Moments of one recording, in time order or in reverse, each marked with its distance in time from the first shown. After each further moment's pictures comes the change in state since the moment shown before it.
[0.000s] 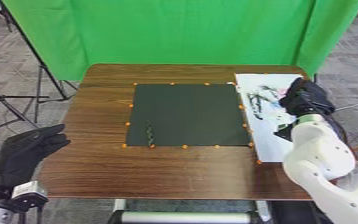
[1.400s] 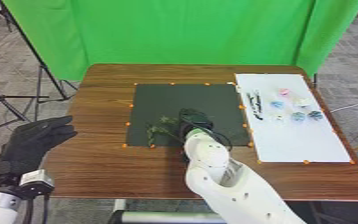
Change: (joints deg) left arm -6.5 1.1 1.8 1.1 1.2 -1.4 -4.2; right arm 12.3 -31.3 -23.6 16.0 -4.5 -18.4 -0.6
